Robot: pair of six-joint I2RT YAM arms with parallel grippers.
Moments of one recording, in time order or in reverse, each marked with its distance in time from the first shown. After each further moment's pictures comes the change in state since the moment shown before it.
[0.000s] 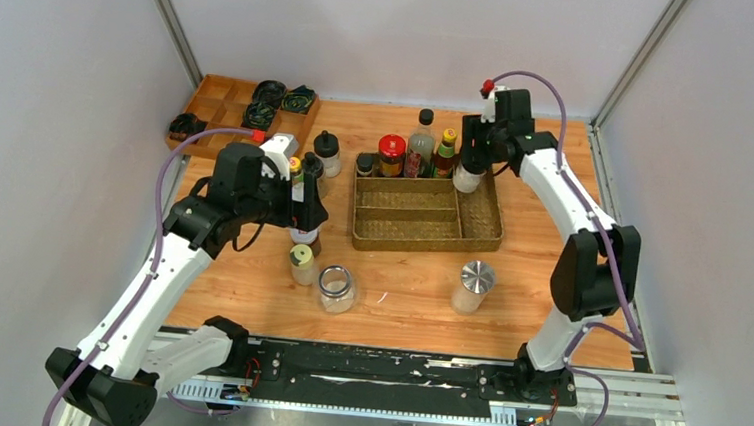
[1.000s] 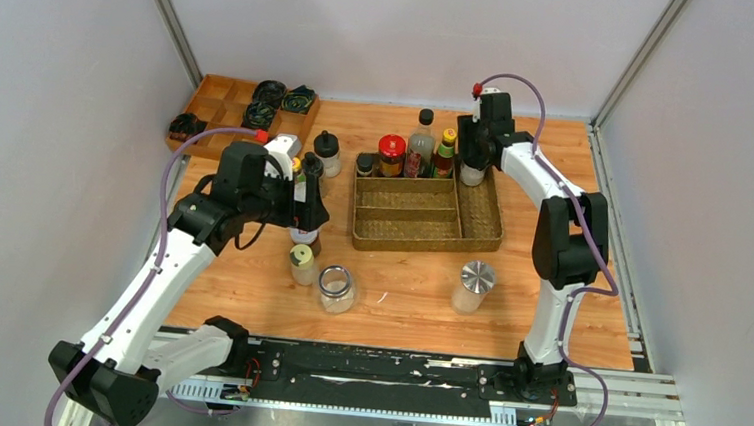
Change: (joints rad) left arm 0.000 0.019 0.001 -0.003 0.005 0.009; right arm 0.008 0.276 0.074 0.182 0.151 -0.051
